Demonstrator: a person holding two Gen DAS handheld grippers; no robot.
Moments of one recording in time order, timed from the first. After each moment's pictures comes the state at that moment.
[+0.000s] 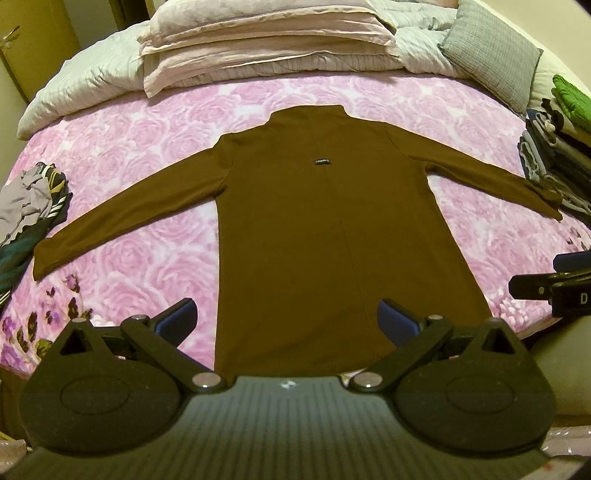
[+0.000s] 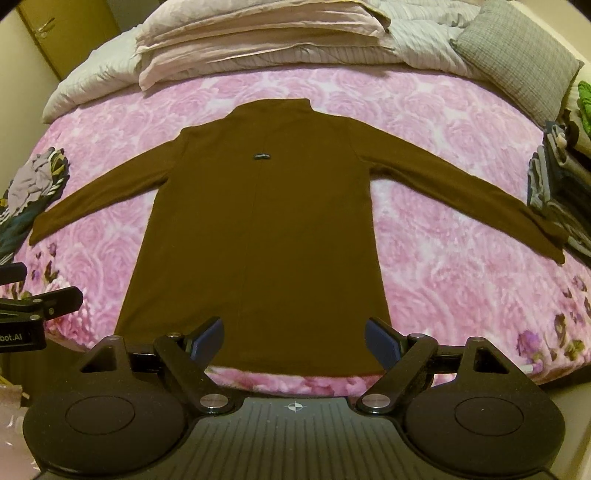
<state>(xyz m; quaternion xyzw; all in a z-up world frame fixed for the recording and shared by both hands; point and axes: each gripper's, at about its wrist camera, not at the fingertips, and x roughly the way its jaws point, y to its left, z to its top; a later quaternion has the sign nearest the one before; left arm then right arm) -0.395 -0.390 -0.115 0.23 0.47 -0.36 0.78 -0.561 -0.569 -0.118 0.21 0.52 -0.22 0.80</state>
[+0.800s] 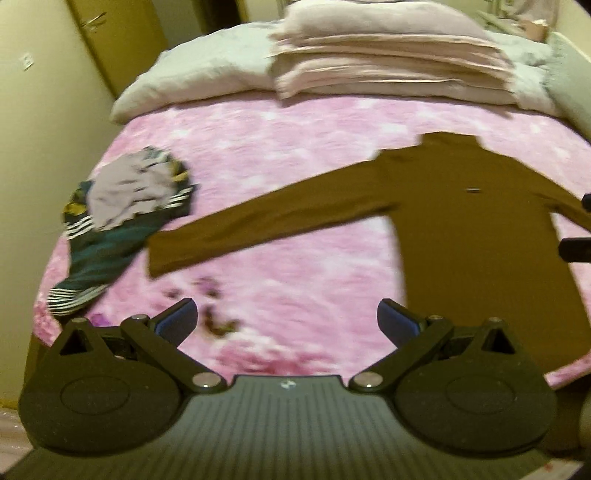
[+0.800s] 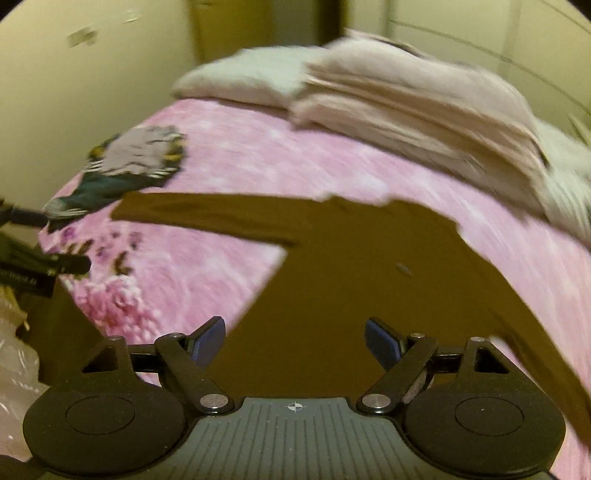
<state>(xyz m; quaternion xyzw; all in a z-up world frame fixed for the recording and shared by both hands) -0.226 -0.238 -0.113 0.23 0.44 -0.25 0.83 -0.397 -0.452 -0.121 0.03 0.45 -0.02 0.89</state>
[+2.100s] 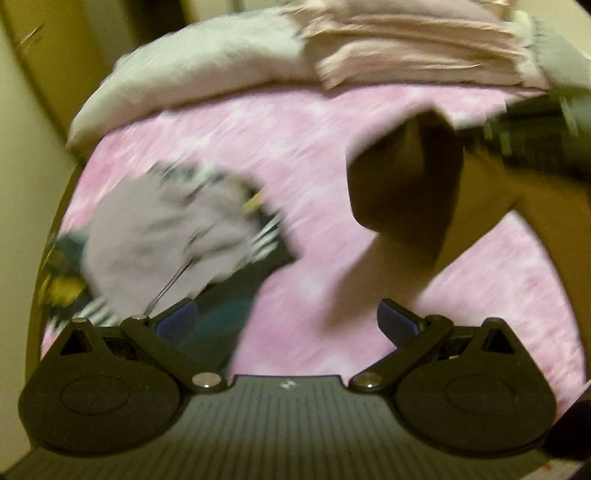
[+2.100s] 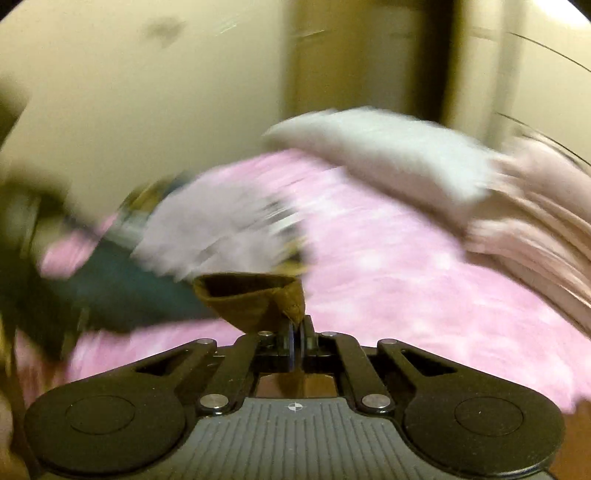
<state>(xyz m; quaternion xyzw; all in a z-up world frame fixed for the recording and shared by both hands) 0.071 -0.152 -0.195 0.27 0.39 -0.40 0.78 -0.037 -0.319 -0.256 0.02 0.33 0.00 0.94</state>
